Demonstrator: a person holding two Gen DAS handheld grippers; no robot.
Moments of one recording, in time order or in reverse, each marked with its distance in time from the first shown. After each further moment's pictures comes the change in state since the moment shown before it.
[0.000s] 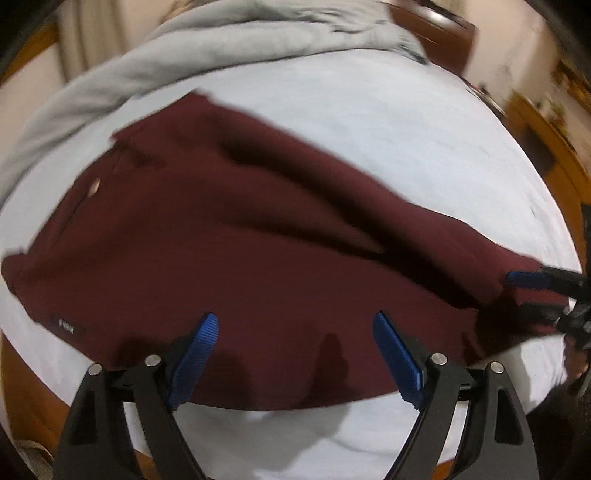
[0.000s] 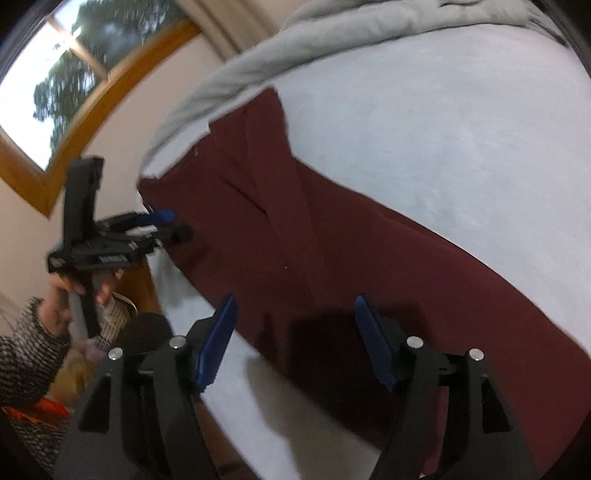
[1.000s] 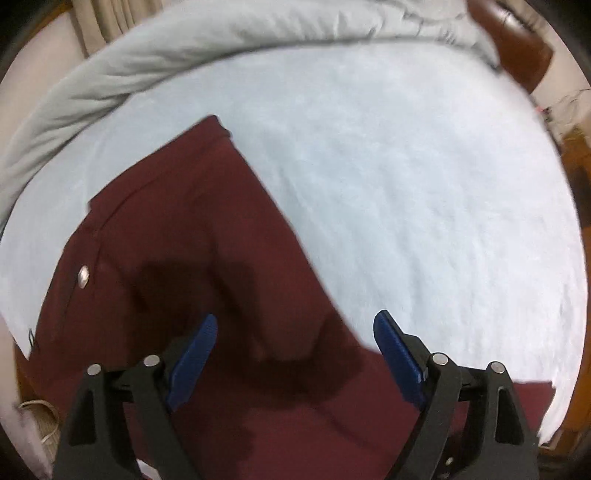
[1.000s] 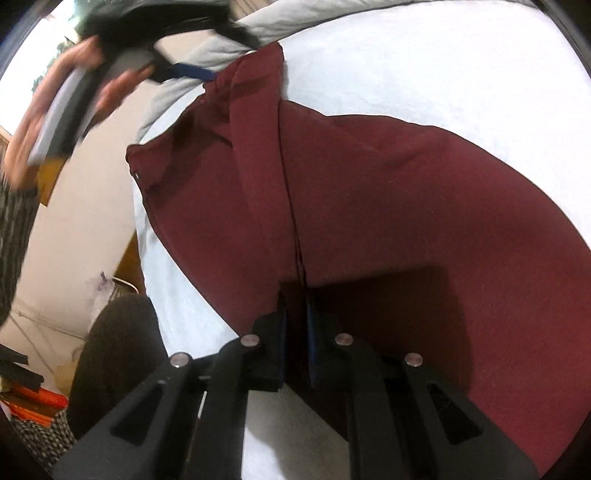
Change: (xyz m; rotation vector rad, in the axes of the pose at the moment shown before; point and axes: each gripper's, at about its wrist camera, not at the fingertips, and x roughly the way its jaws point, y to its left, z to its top) left arm 0.063 -0.004 0.186 -0.154 0.229 0.140; right arm 0.049 0.005 -0.008 0.038 0.056 0.058
